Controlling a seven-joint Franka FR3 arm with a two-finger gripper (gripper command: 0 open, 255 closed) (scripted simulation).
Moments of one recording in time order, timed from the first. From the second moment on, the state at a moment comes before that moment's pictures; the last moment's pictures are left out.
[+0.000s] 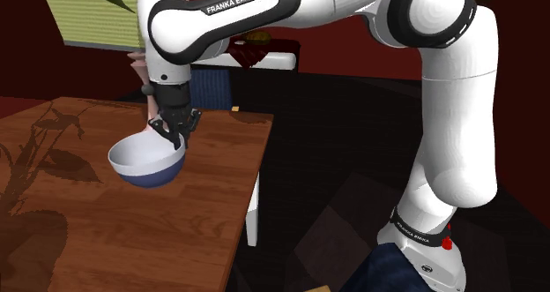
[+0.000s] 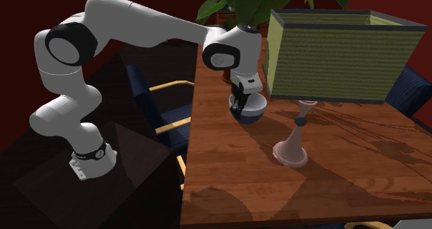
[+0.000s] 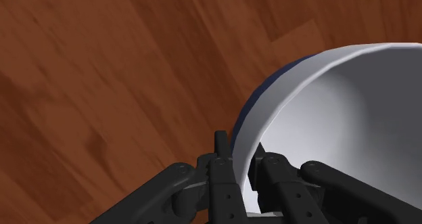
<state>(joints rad) 0.21 0.33 0.33 -1.60 0.01 1.91 0.49</state>
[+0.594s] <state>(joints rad) 0.21 0.32 0.33 -1.51 0.02 1.80 0.50</state>
